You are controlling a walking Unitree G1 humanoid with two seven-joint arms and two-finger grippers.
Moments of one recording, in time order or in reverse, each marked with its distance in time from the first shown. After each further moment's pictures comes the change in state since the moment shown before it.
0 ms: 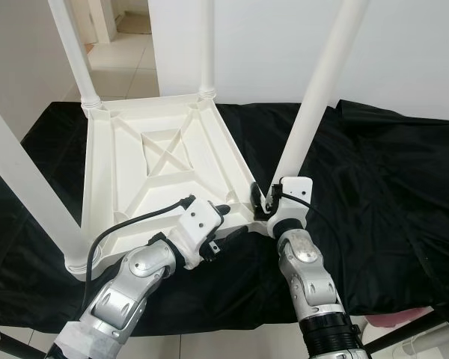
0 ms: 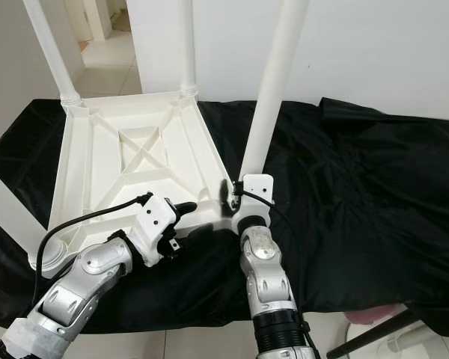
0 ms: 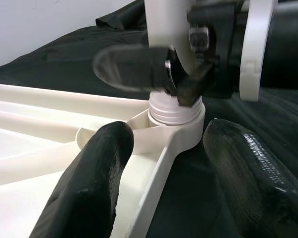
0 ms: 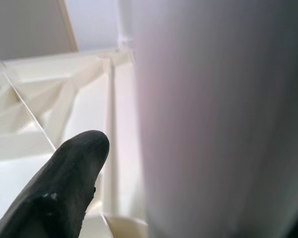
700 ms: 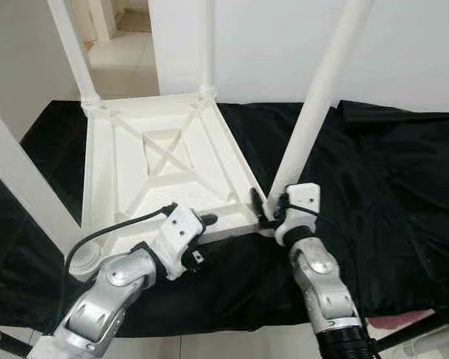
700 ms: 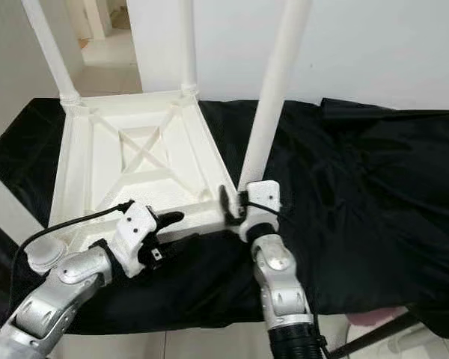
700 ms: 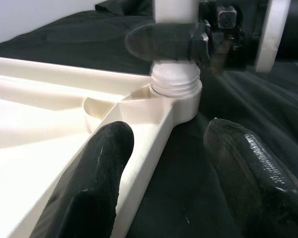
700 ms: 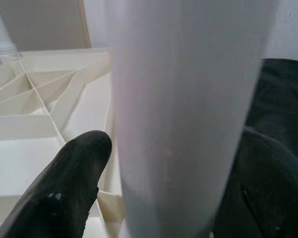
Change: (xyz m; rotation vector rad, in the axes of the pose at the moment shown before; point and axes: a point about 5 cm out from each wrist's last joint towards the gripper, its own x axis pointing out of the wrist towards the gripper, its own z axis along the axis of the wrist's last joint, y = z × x) left arm -0.041 0.000 -0.008 -0.049 0.067 -0.079; right arm -0.015 -0.023 -0.005 -0.071 -0.009 0.071
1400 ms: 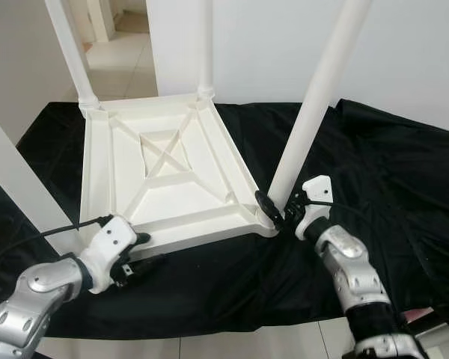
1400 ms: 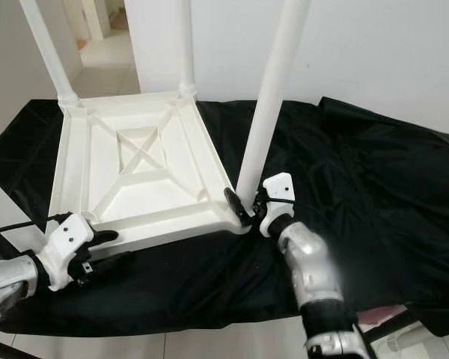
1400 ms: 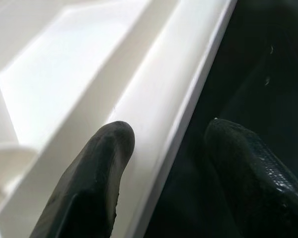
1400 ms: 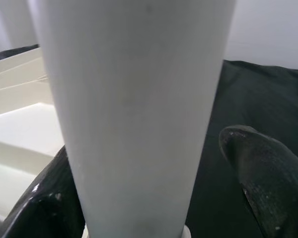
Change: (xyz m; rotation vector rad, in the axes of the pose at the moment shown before) left arm -0.074 0.048 -0.037 0.002 0.314 0.070; right arm 0.023 -0.043 -0.001 -0.087 0.035 0.404
